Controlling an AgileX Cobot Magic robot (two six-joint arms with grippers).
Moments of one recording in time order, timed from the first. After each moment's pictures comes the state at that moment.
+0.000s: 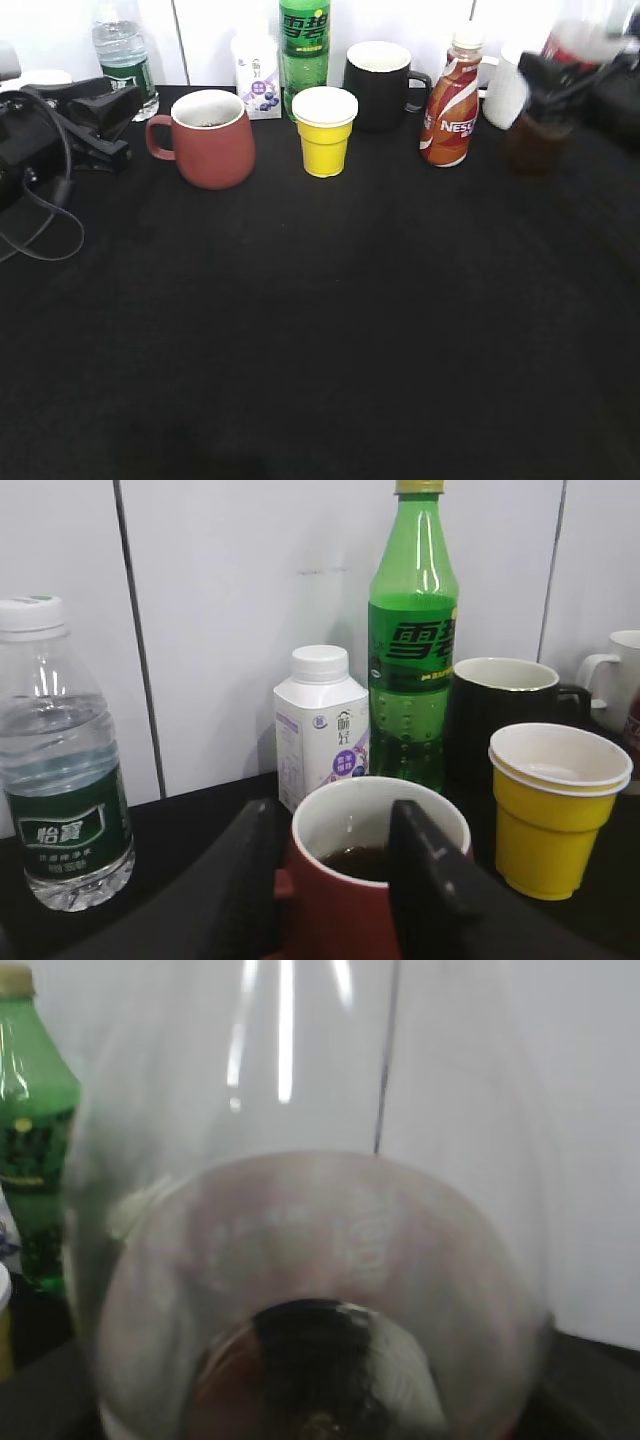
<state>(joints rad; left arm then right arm) -0.20 1.69 -0.56 0.33 -1.06 -0.18 0.06 1.83 -0.75 -0.29 -1.04 0.15</state>
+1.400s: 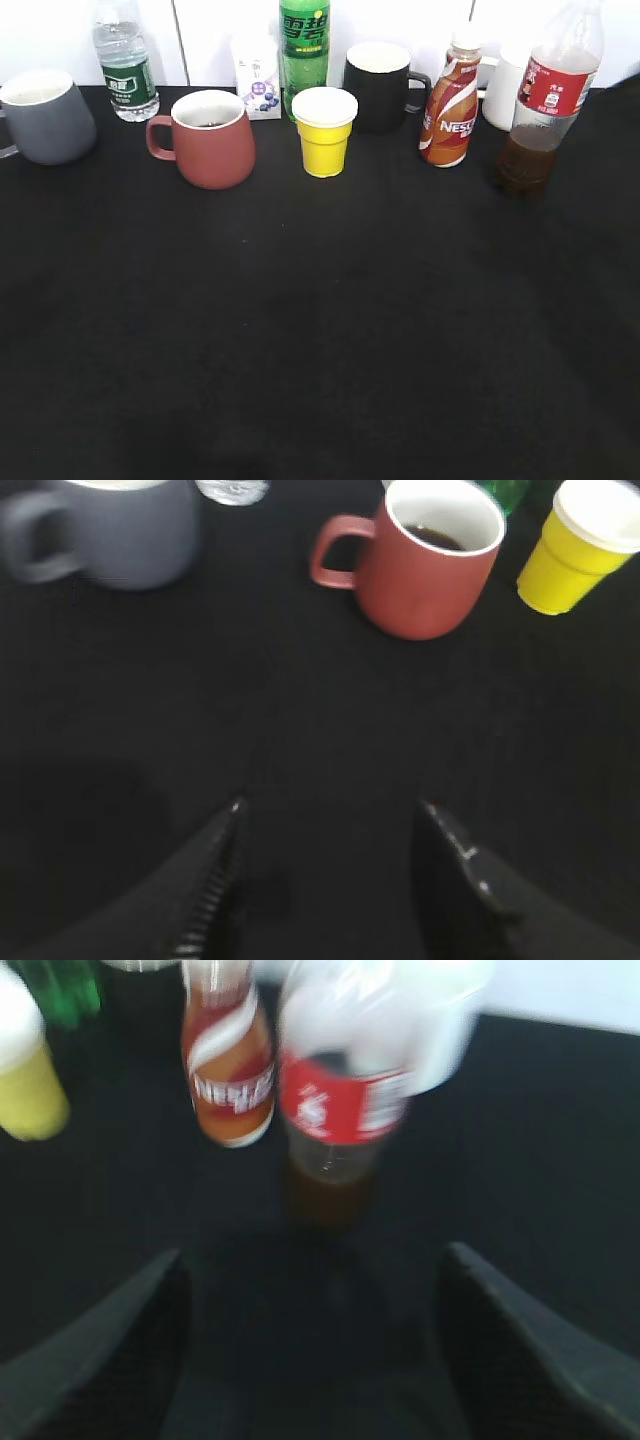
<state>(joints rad) -0.37 0.76 -0.61 0.19 0.56 -0.46 0.29 1.08 -0.78 -0.28 0.35 0.30</state>
